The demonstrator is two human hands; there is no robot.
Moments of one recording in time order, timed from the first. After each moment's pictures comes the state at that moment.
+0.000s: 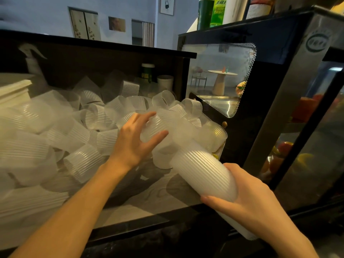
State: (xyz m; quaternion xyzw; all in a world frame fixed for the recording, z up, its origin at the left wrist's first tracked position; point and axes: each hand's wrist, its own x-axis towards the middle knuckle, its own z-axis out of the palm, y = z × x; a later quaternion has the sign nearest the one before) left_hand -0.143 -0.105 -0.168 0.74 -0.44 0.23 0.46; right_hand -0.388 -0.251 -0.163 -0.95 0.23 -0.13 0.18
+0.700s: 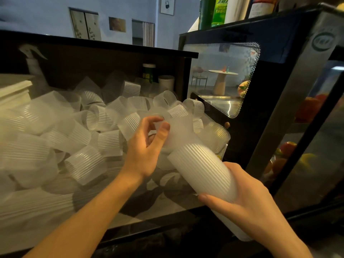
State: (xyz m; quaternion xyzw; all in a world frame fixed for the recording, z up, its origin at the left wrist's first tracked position) left_hand -0.184 -0.114 -0.167 0.61 -0.38 0.01 0.69; right_hand -0.383 -0.245 -0.170 -0.93 0.21 -0.18 0.24
